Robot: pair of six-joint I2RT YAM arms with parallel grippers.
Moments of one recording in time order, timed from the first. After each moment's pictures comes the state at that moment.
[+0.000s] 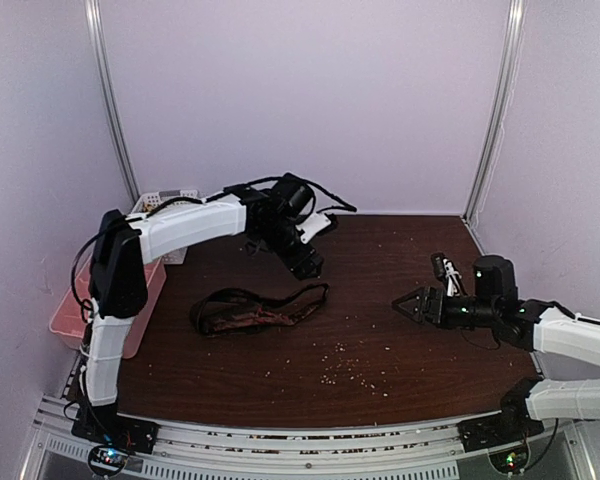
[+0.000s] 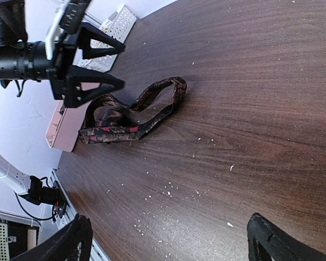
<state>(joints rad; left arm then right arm) -0.80 2.17 1.99 -0.79 0.02 0.22 0.46 0.96 0.42 0.03 -0.44 0.61</state>
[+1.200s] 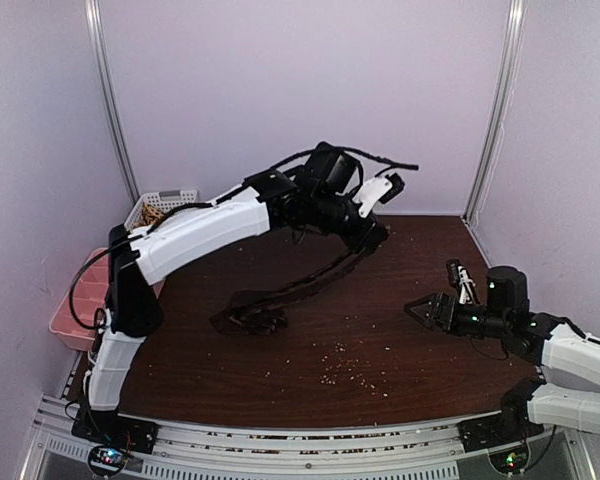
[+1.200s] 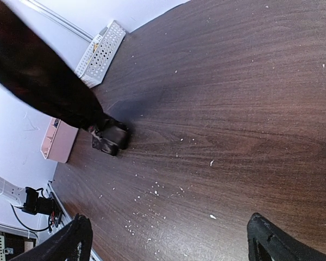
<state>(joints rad) -1.00 2.26 2.35 -0.65 0.18 0.11 0.42 0.80 0.33 -0.01 -0.39 0.63</state>
